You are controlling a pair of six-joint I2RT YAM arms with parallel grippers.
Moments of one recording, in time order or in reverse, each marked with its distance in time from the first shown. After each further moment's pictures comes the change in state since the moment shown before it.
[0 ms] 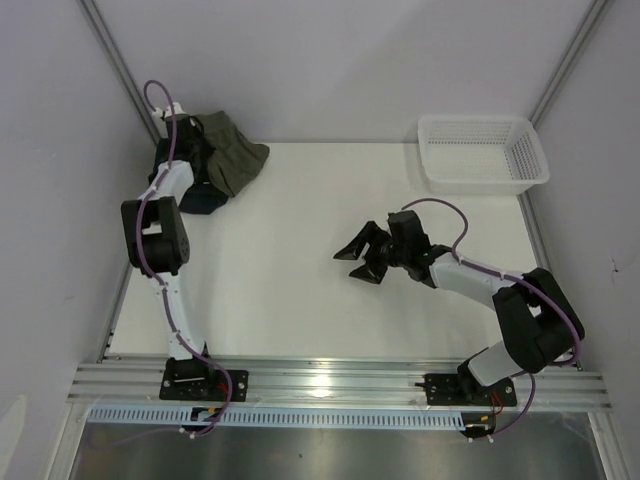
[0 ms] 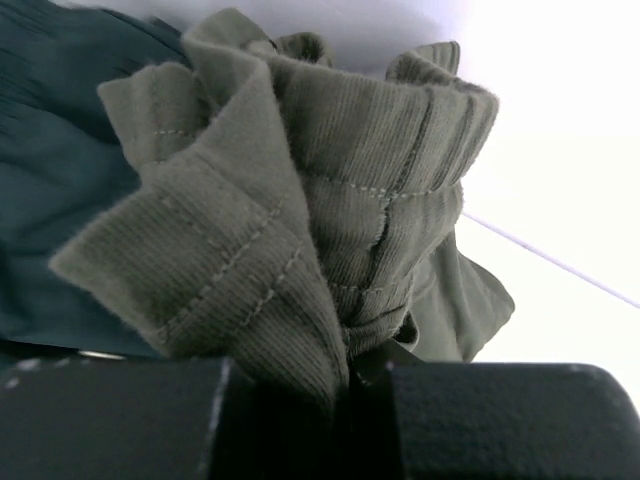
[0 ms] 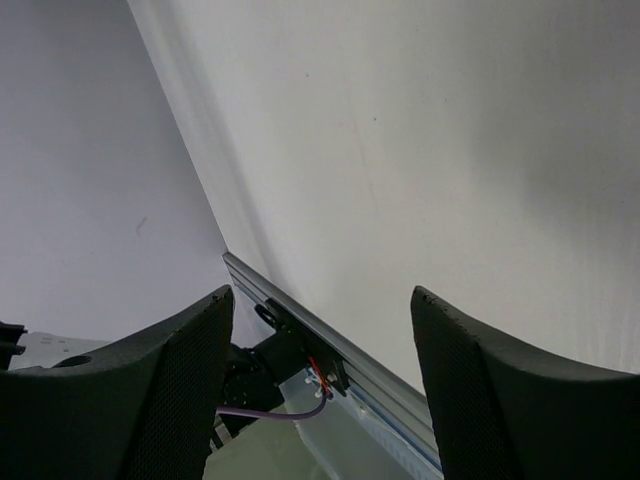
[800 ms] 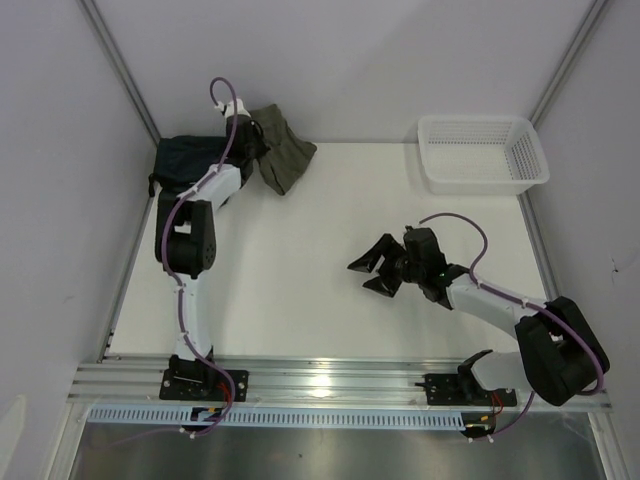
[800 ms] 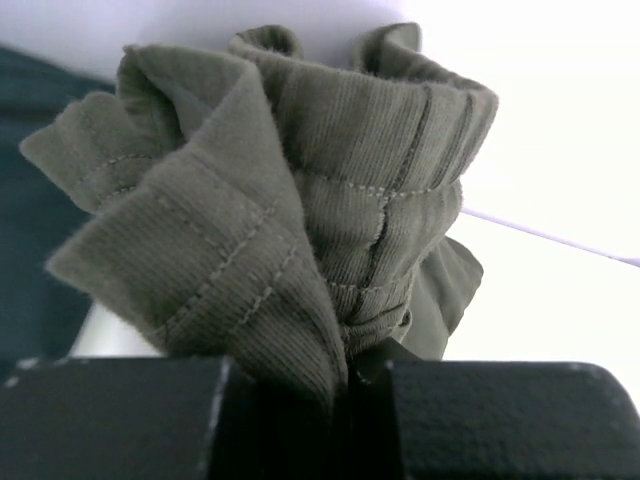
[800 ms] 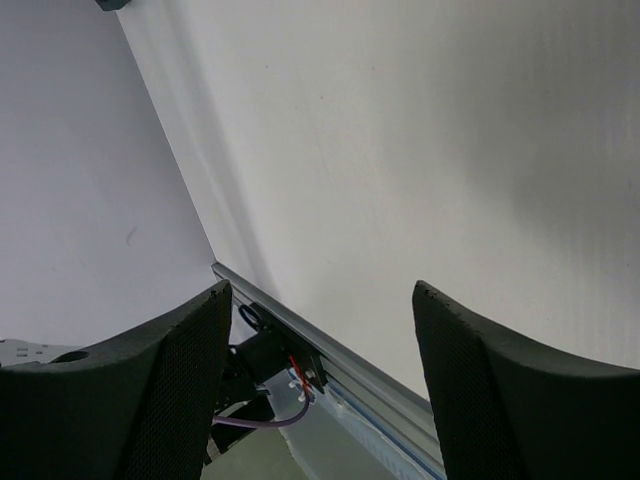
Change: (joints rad) left arm -0.268 -0.019 -0.083 0.164 -0.123 -0.009; right arm -0.012 -0.199 -0.198 0.020 0.071 0.014
